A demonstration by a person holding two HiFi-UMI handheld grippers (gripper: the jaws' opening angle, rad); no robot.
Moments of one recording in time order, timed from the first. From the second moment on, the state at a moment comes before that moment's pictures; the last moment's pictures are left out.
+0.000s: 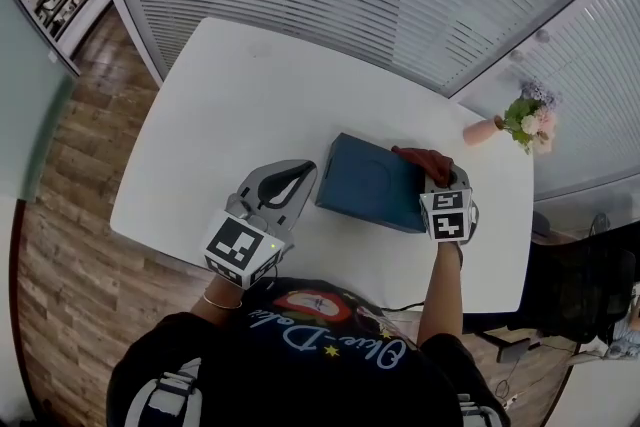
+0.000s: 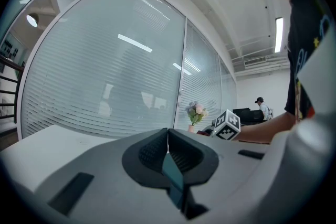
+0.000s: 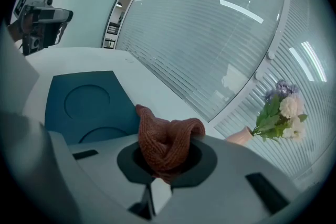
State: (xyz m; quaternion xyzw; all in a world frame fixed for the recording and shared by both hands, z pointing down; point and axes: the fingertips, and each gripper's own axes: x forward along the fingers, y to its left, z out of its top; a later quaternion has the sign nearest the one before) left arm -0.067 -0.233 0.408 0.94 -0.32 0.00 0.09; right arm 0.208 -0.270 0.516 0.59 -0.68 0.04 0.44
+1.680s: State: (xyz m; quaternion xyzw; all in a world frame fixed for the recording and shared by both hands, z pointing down) left arm -0.072 -0.231 0.406 0.94 -0.32 0.00 0.09; right arm -0.011 -0.281 0.471 0.44 -0.85 -0.03 0.30
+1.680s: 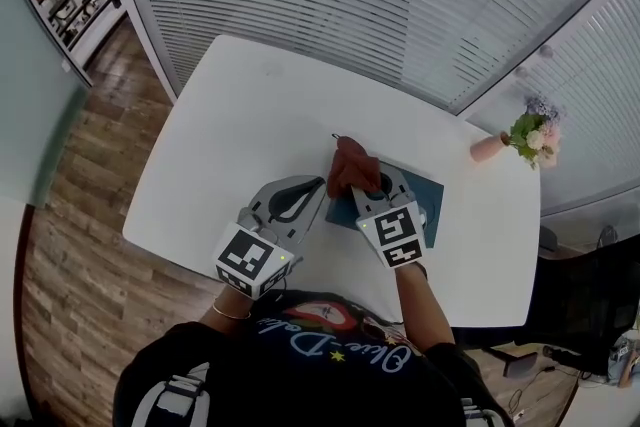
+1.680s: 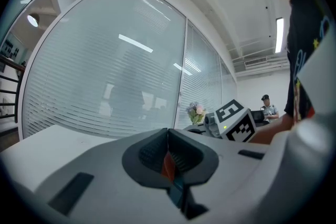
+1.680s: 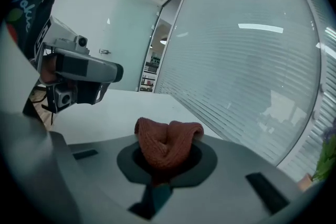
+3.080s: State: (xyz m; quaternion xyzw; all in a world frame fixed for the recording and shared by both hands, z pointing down) left arm -0.053 -0.220 0.402 0.95 -0.31 0.02 0.09; right arm 0.041 -0.258 0.510 0.43 -0.81 -0.02 0.39
